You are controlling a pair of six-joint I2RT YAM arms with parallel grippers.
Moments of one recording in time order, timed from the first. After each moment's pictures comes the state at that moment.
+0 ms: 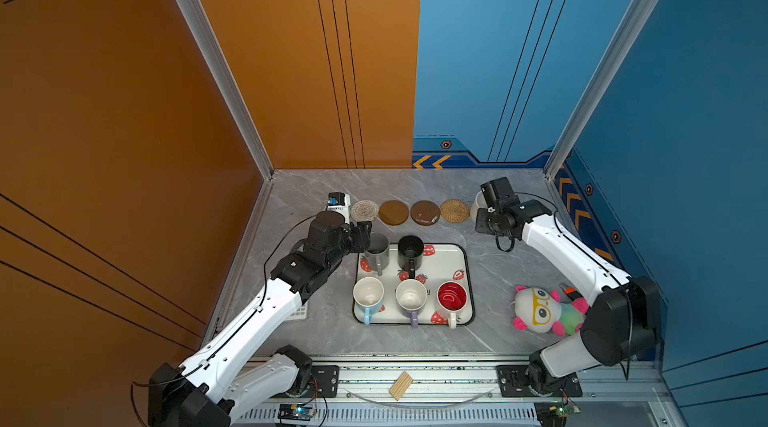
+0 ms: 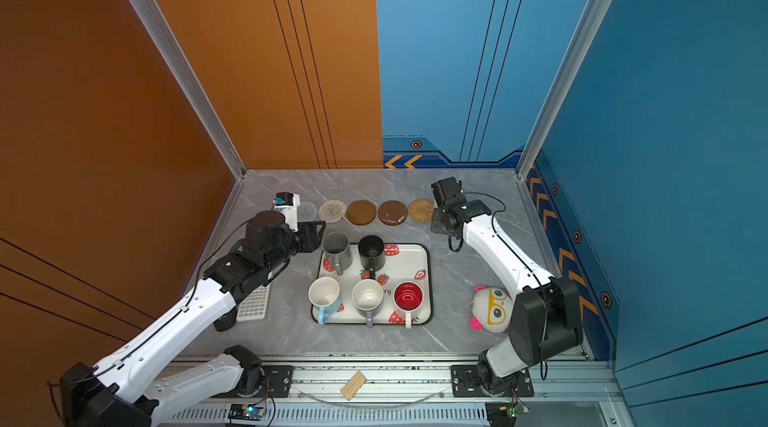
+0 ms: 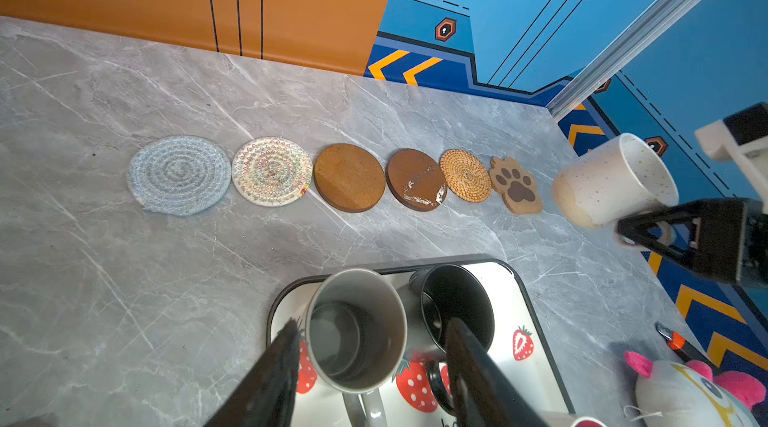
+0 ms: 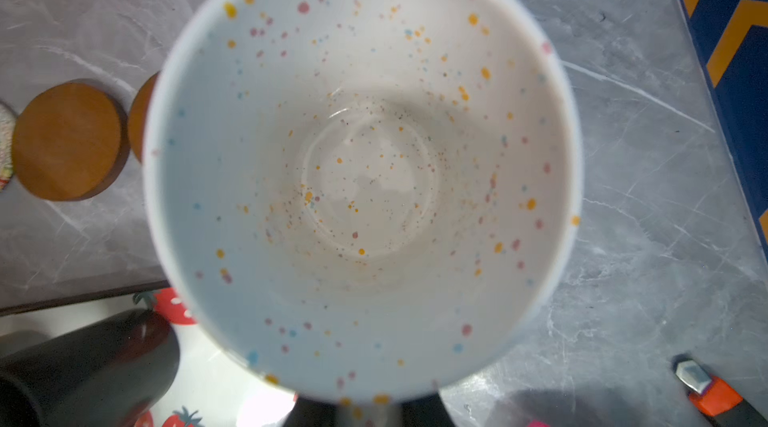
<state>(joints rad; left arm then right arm) -0.49 1.04 0.88 -0.32 -0.10 -0.45 0.31 1.56 1.31 -0.78 0.24 0.44</state>
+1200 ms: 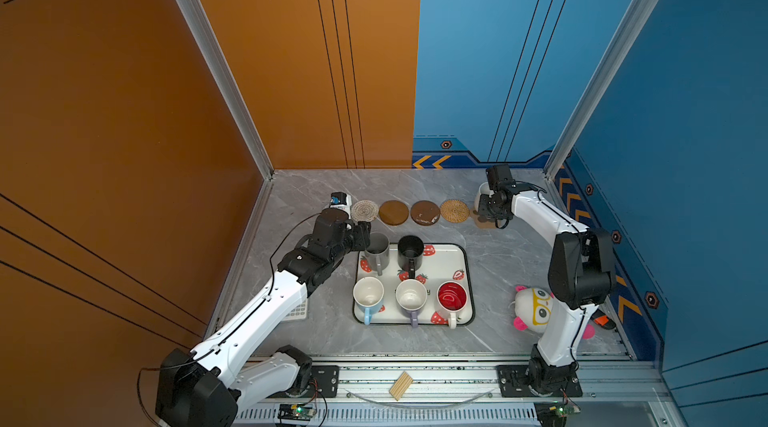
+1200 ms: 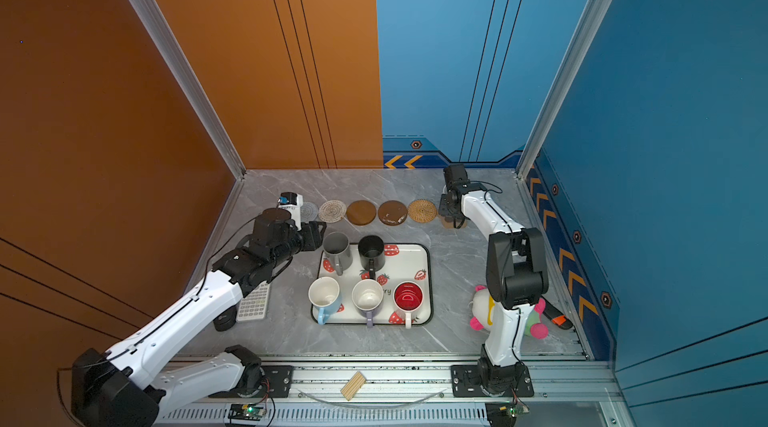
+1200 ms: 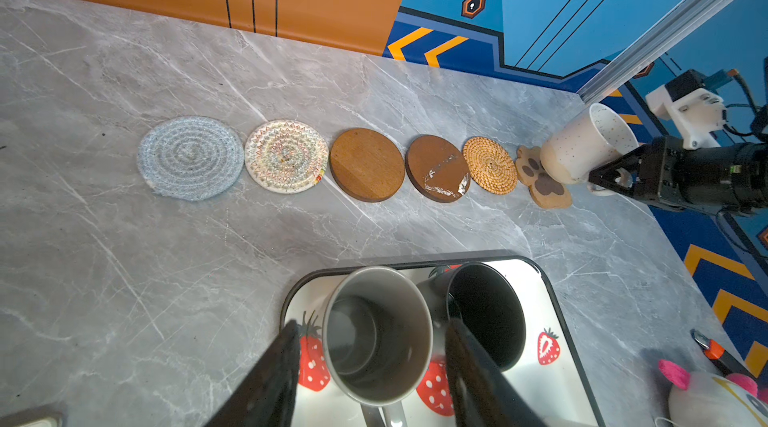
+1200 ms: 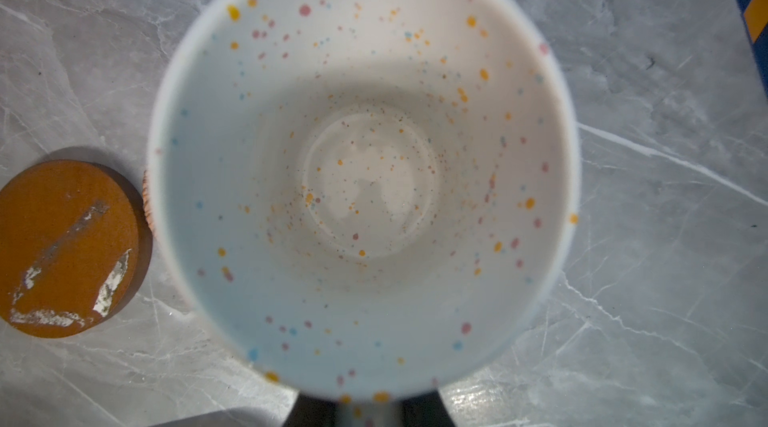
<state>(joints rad) -0.47 1.10 0.89 -0.32 -0.10 -0.45 0.16 1.91 1.51 -0.67 0.17 0.34</state>
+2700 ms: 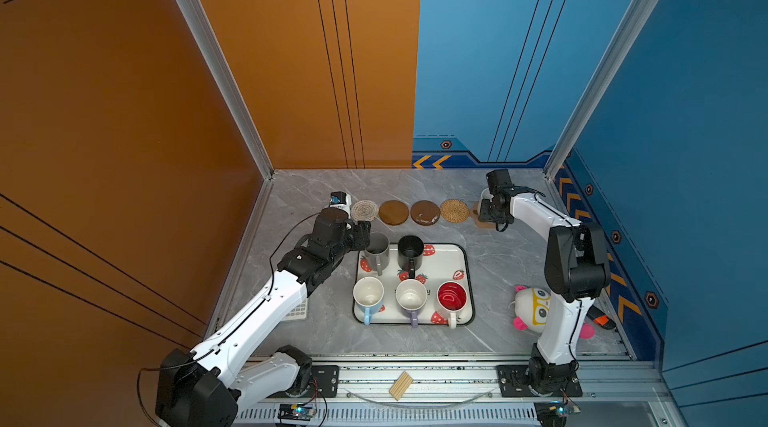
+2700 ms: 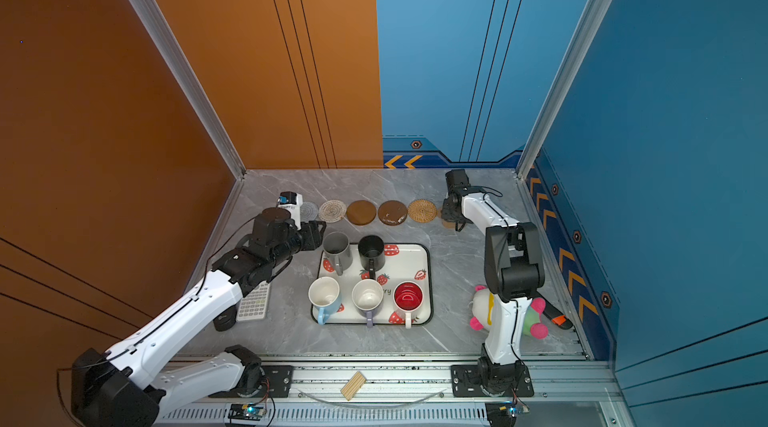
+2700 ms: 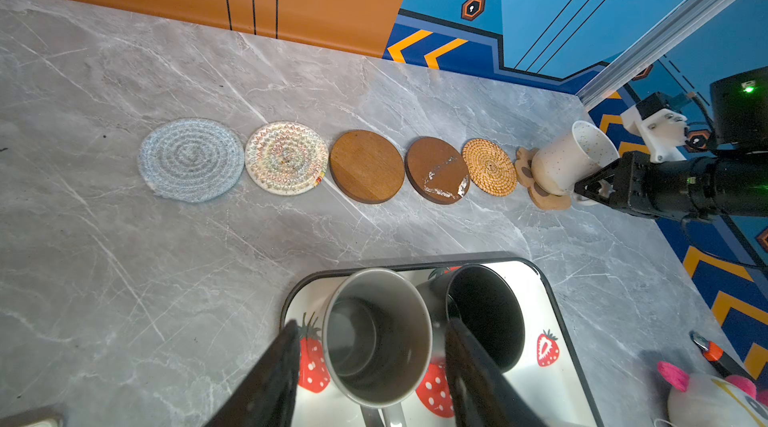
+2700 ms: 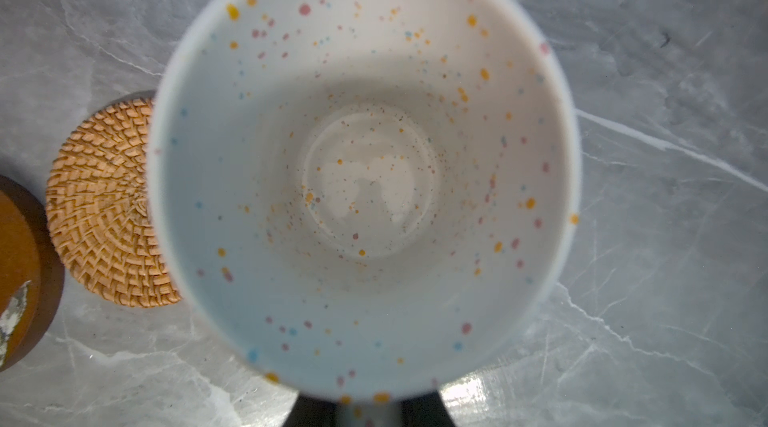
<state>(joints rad) -0.46 1.10 0.89 -0.32 -0.10 -0.45 0.14 1.97 1.49 -0.62 0.19 0.33</state>
